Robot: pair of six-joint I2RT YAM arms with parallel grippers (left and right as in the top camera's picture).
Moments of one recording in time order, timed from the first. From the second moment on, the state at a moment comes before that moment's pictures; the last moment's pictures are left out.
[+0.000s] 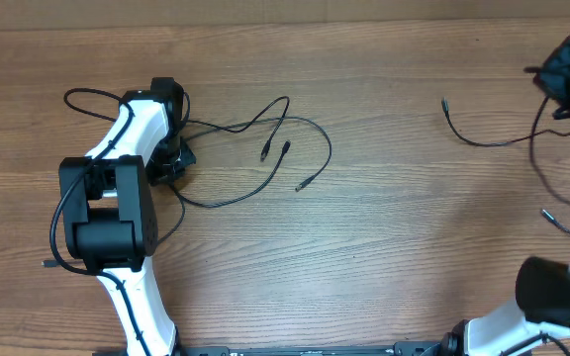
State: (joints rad) left arm 0.00 2.15 1.52 -1.04 -0.22 -0.59; right arm -0.25 1.80 2.30 -1.62 -0.04 0.43
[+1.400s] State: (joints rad) left arm -0.01 2.15 1.52 -1.03 -0.22 -0.59; right arm -0.11 1.88 1.27 -0.77 -0.35 0.55
